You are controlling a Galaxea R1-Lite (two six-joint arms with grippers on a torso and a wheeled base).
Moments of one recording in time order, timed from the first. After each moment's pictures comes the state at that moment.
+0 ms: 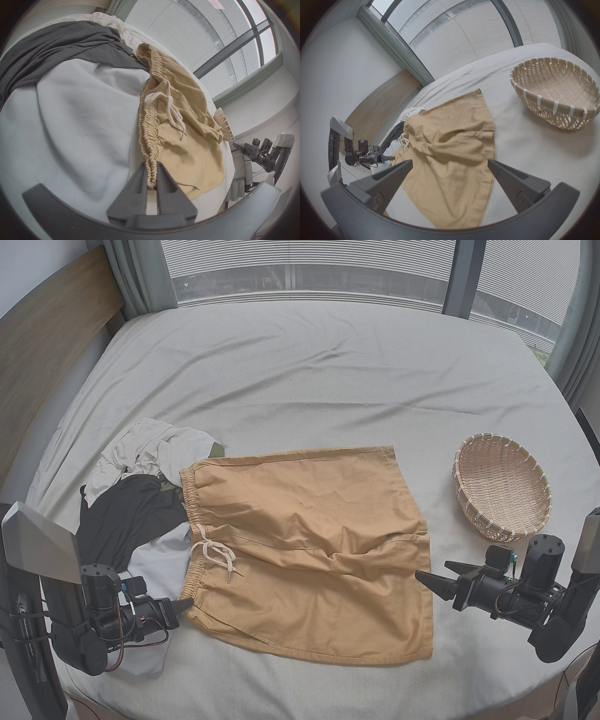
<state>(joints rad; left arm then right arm) -0.06 2.28 -0.19 -1.55 -0.47 -0.36 0.28 1.99 -0.15 -1.54 0.33 0.28</state>
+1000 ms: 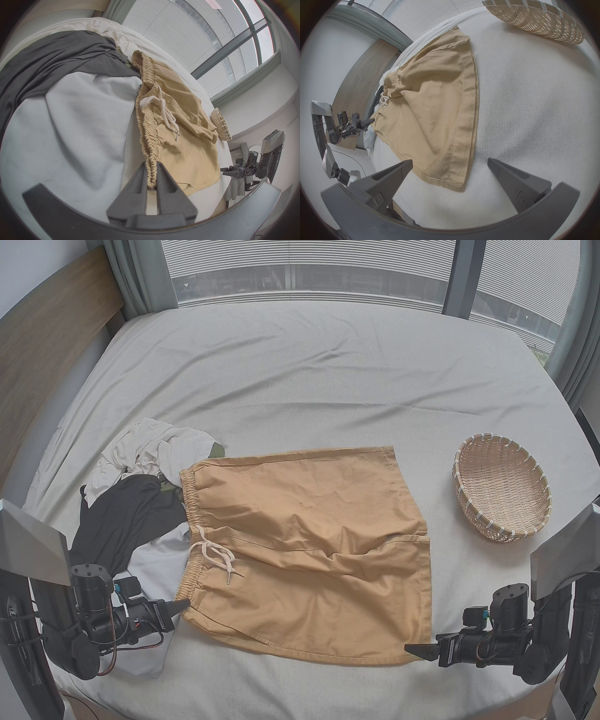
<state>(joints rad) -0.07 2.20 -0.14 -1.55 -0.46 -0.35 0.32 2.29 -0.02 -1.54 0.31 0.31</state>
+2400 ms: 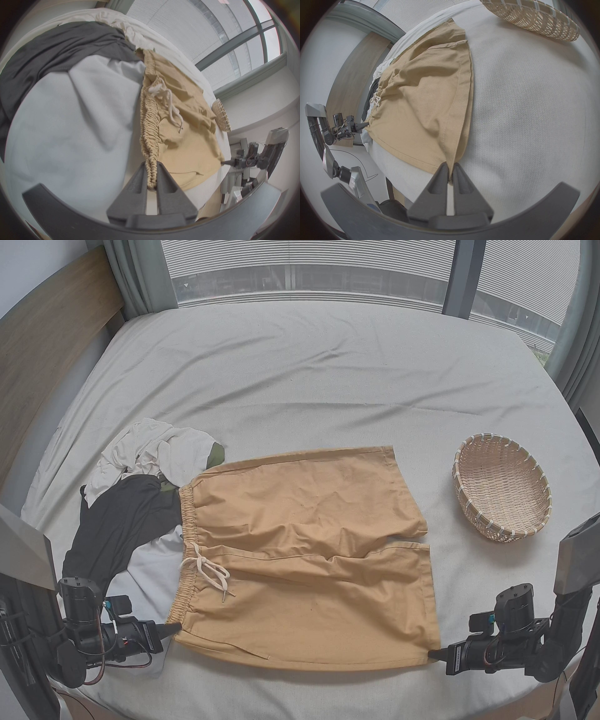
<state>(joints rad) -0.01 2.14 -0.02 -1.41 -0.53 -0.25 0.34 2.09 -0.02 -1.24 0.26 0.32</state>
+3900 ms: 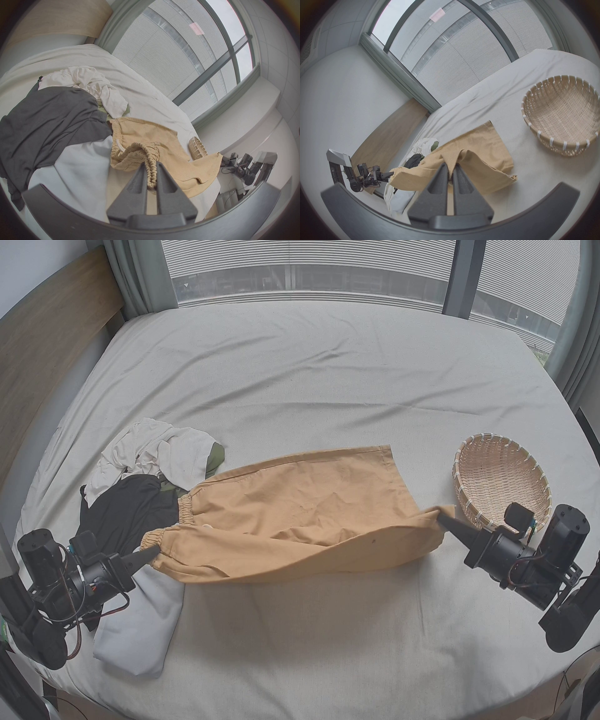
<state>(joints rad) 0.03 1.87 -0.17 -1.55 -0.59 -0.51 0.33 1.80 -0.28 -1.53 0.27 0.49</state>
